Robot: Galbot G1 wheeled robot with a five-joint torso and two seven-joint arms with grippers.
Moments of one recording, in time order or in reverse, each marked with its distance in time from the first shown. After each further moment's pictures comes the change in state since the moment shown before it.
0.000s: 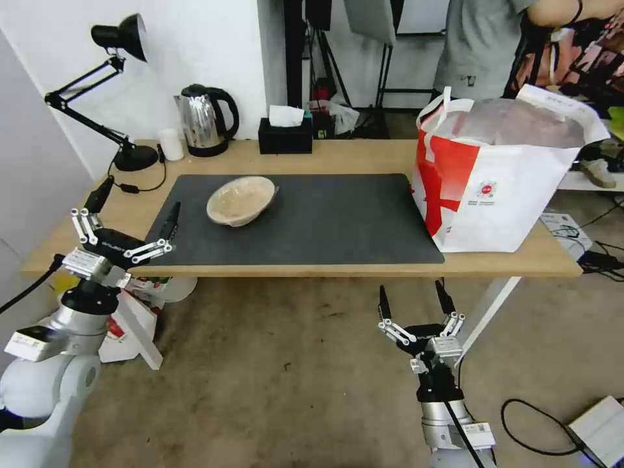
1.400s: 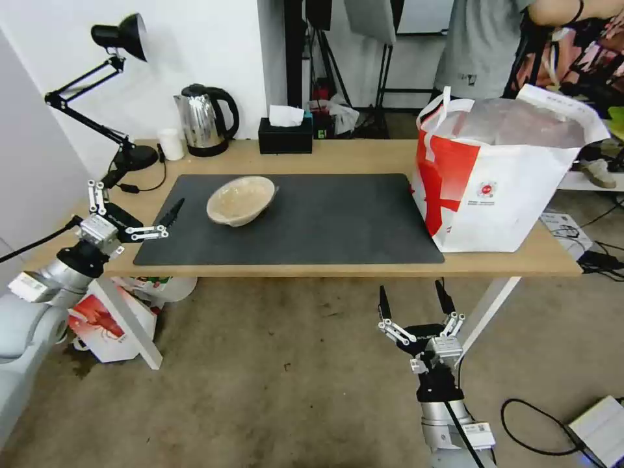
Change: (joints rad) left arm -0.164 0.310 0.059 0.280 0.087 -0.015 0.095; right arm 0.000 0.000 0.000 0.000 0.000 0.000 0.000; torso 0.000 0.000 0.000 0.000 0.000
